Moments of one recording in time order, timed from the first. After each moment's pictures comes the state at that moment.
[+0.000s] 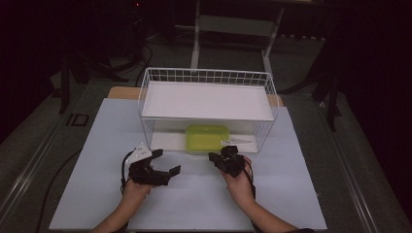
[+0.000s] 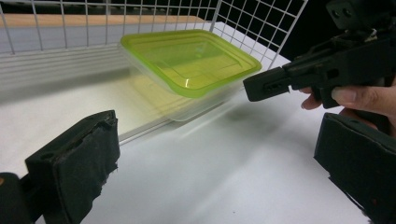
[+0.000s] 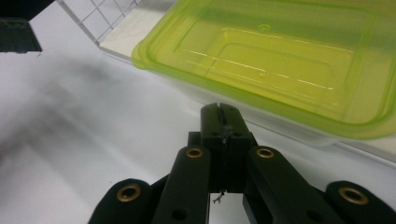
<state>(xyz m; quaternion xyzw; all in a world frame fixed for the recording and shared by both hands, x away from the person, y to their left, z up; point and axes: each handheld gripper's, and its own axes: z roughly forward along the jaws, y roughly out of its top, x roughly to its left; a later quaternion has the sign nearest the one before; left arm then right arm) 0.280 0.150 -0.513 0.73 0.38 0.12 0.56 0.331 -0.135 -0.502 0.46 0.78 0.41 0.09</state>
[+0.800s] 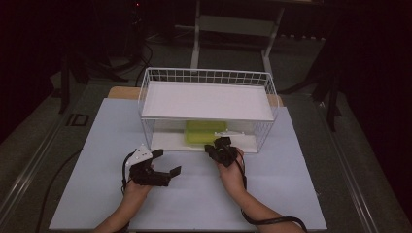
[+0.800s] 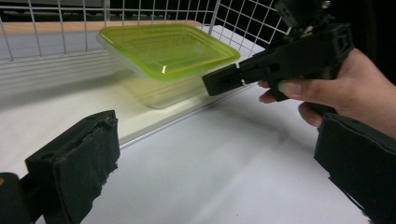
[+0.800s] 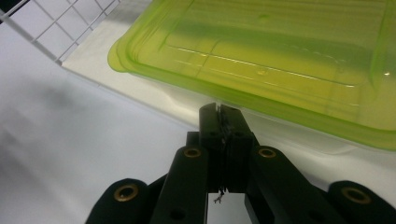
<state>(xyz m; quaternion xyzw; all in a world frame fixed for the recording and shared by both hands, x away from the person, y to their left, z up) 0.281 0.151 -0.516 0.72 0.38 0.13 0.57 0.368 -0.118 -0.516 0.47 0.77 0.41 0.11</state>
